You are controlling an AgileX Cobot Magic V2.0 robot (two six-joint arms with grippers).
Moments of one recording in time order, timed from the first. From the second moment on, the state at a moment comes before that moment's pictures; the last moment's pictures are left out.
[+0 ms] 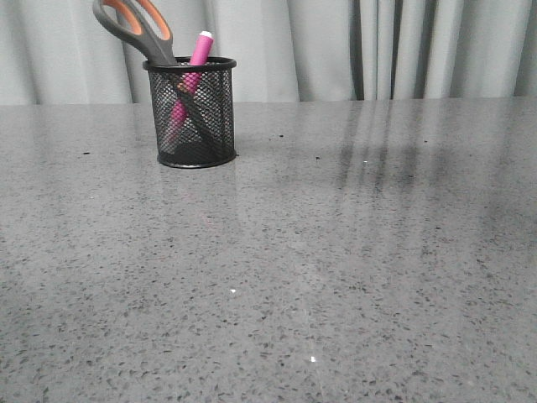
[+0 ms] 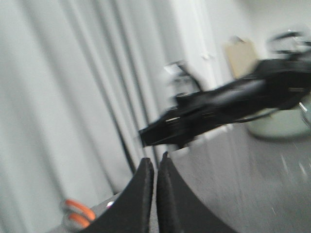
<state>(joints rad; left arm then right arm) -0.27 0.32 -0.58 -1.41 0.41 1.46 0.59 1.40 -1.25 -0.33 0.13 0.22</state>
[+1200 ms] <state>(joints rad) -0.27 0.14 -0.22 -1.64 0.31 1.46 0.59 0.29 -0.44 -0.50 0.11 0.22</state>
